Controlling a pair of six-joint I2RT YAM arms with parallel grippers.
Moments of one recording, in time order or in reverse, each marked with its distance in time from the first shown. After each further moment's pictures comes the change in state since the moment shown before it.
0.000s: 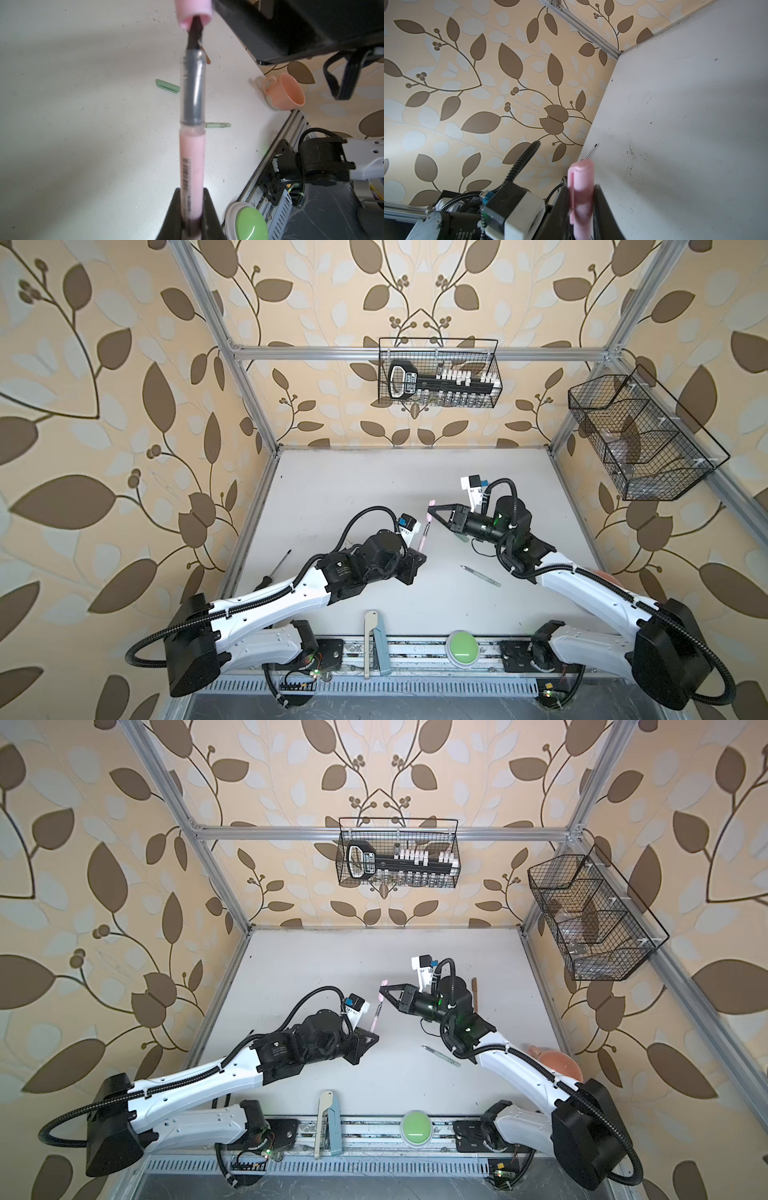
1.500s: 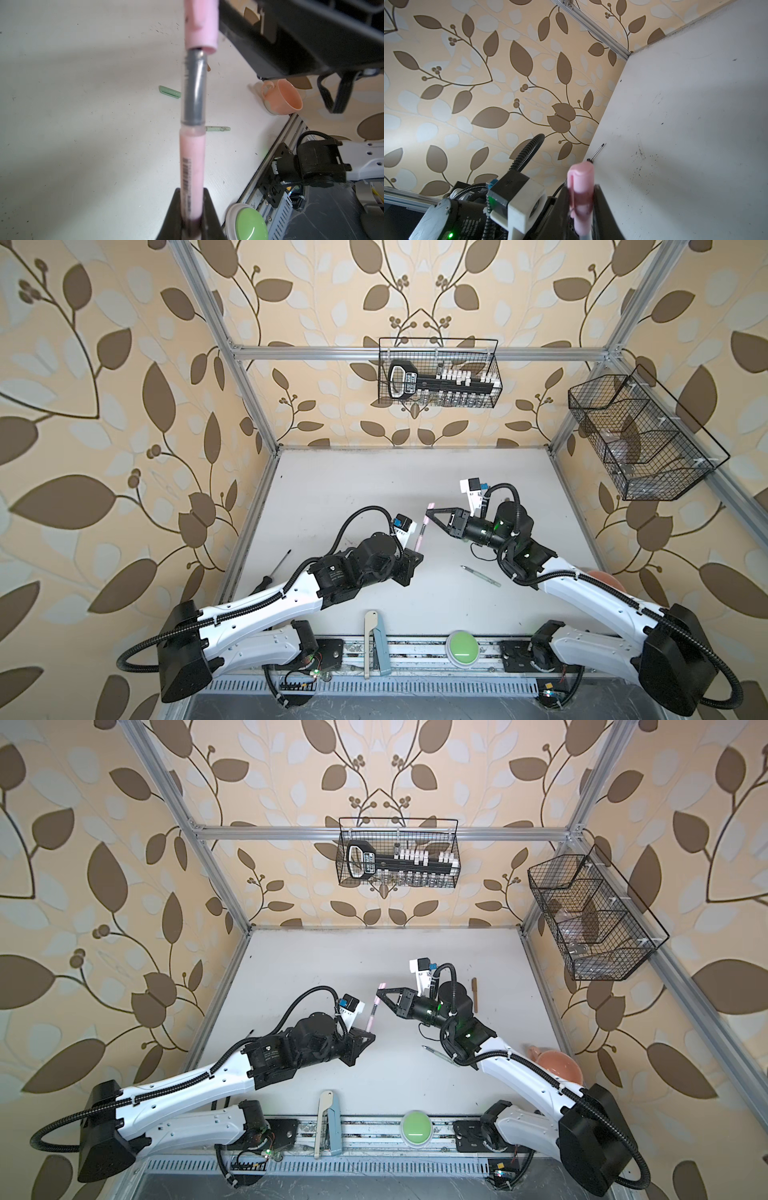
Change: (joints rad) left arm -0.007 -0.060 -0.016 -0.013 -0.040 0.000; right arm 0.045 -0.042 -0.029 0.037 0.026 0.008
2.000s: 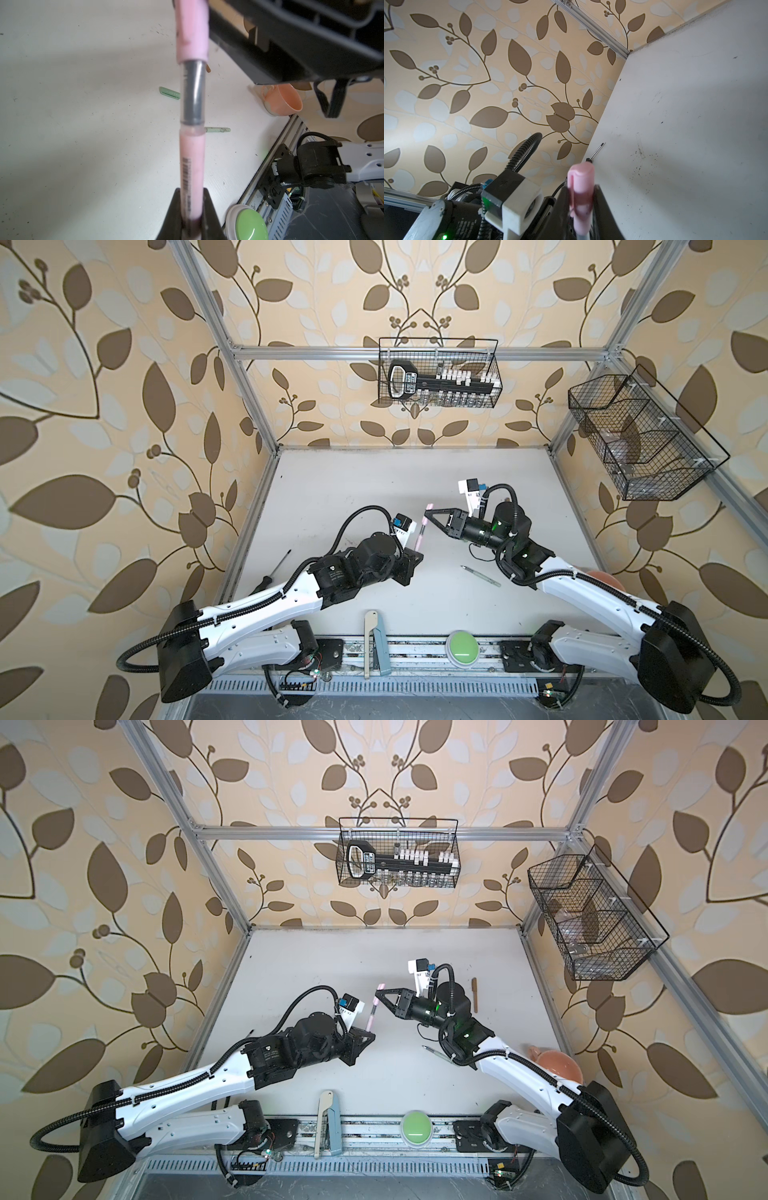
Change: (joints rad) left arm 0.001 0.000 0.000 0.003 0.000 0.000; right arm 0.014 0.022 0.000 0.010 0.003 0.000
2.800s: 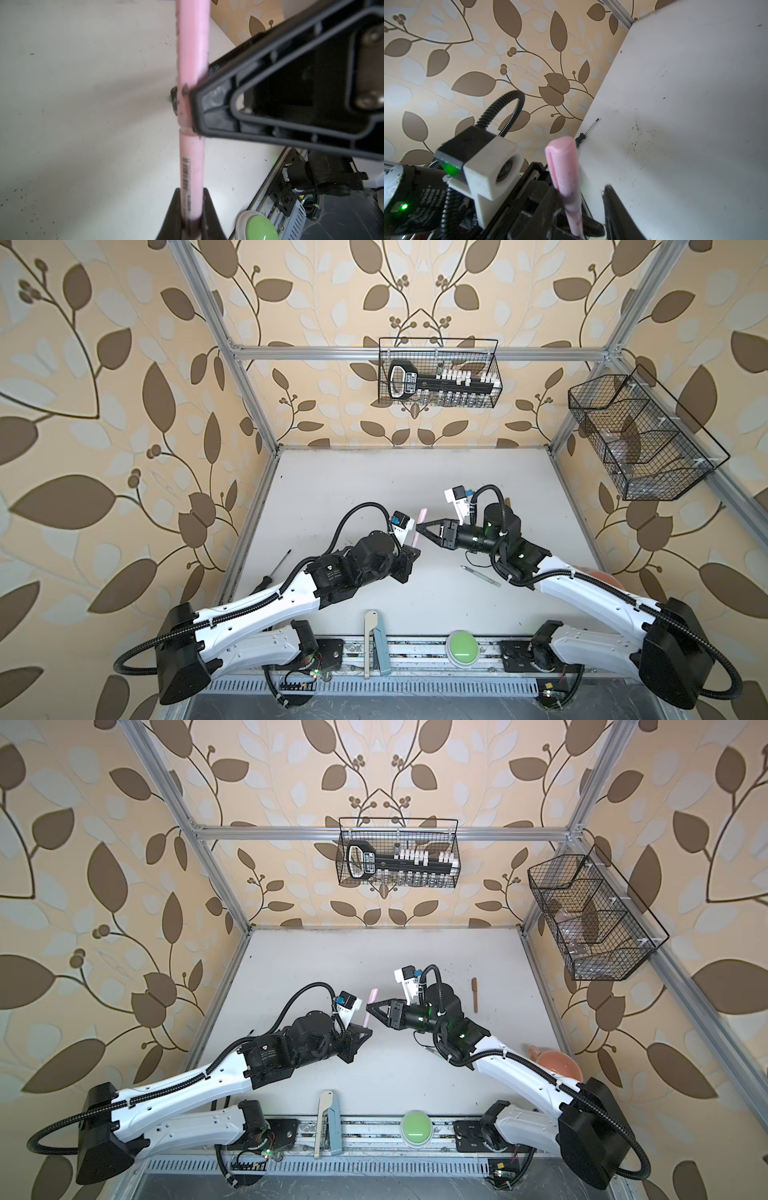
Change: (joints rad) left arm 0.000 -0.015 0.021 -0.016 -0.051 0.049; right arm 0.047 -0.010 0.044 -0.185 -0.039 -0.134
